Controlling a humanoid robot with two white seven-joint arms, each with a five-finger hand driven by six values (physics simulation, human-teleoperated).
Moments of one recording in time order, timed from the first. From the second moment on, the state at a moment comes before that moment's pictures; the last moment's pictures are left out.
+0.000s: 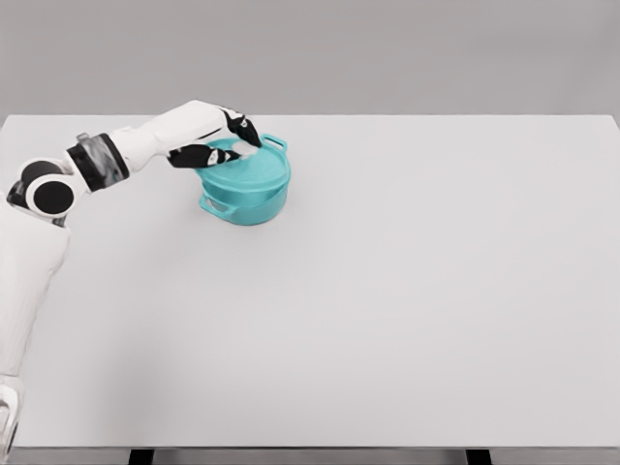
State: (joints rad) left arm -0.65 0.33 -0.24 -1.16 -0.44 -0.61 -0.61; right arm 0.01 0.00 -0.30 0.05 0.25 -0.01 0.09
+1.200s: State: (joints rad) left arm -0.71 0.29 -0.23 -1.00 -0.47 -0.61 -0.61; right arm 0.01 0.00 -0.30 0.05 0.25 -0.01 0.09
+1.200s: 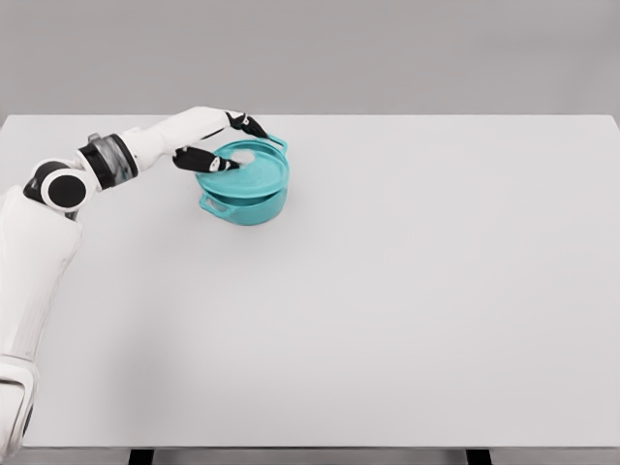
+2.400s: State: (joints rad) left arm -0.73 0.27 -0.23 -0.94 -0.47 -0.61 -0.61; right arm 0.01 0.00 -0.30 0.05 0.25 -0.01 0.09
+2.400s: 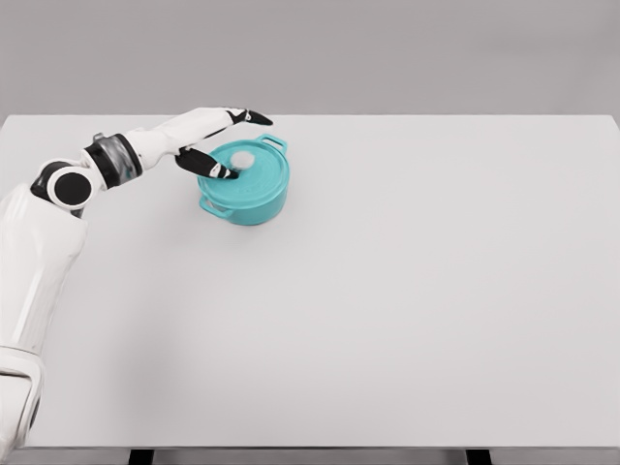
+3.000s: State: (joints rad) left arm -0.75 0.28 -0.22 -0.95 -0.46 -0.61 -0.61; right arm 0.01 0.00 -0.30 0.05 0.25 -0.01 0.09
